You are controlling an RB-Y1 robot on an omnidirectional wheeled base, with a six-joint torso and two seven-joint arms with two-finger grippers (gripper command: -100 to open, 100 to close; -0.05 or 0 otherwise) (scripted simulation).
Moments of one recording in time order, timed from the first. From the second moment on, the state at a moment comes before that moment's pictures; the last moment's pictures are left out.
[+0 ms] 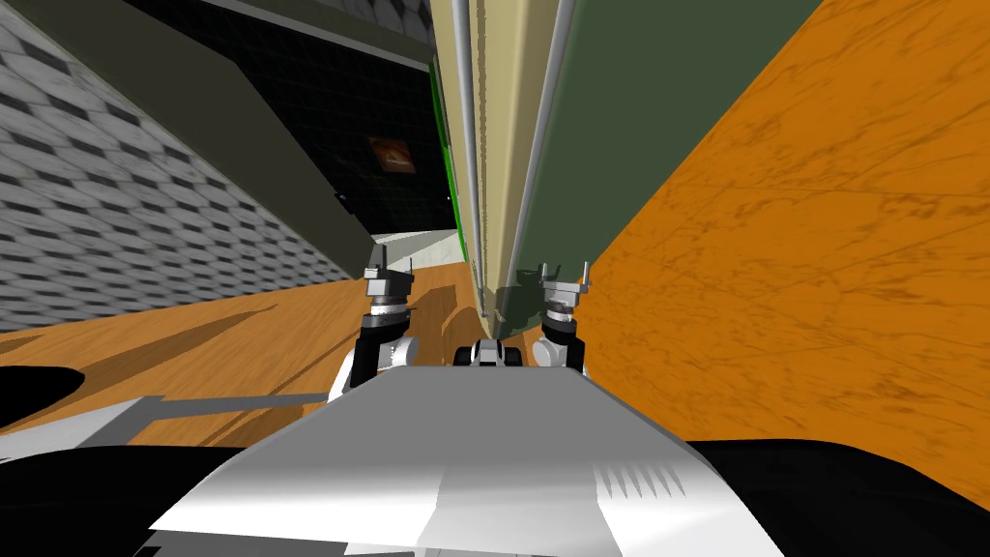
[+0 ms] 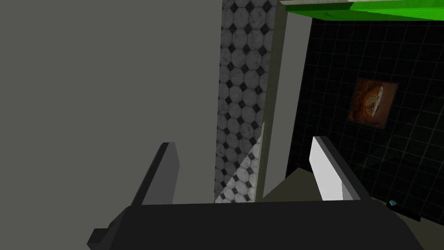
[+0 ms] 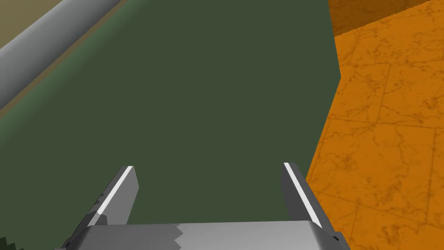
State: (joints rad) left arm 0.50 0.05 0.01 -2.37 -0.07 -0.36 0.12; right arm 0.43 -0.15 0.26 -2.21 -0.34 -0.64 -0.41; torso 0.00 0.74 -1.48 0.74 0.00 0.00
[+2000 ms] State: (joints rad) left arm 0.50 0.05 0.01 -2.37 -0.07 -0.36 0.12; right arm 0.32 -0.17 0.47 -2.08 -0.72 -0.63 -0.95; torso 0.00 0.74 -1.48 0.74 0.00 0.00
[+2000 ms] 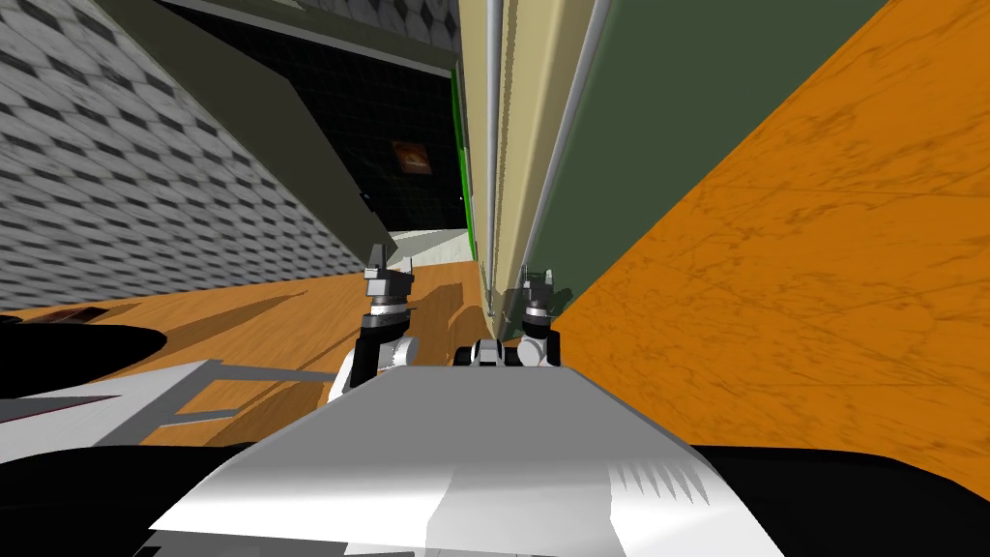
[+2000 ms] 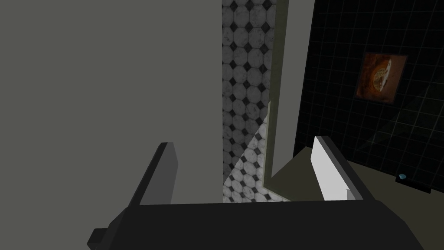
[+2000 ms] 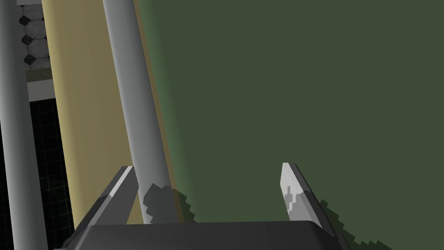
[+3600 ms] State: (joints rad) left arm 0.50 0.05 0.01 -2.37 -0.07 -0.36 0.12; right arm 0.22 -0.20 0.61 -1.94 -0.99 -0.65 -1.36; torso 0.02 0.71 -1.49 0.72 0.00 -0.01
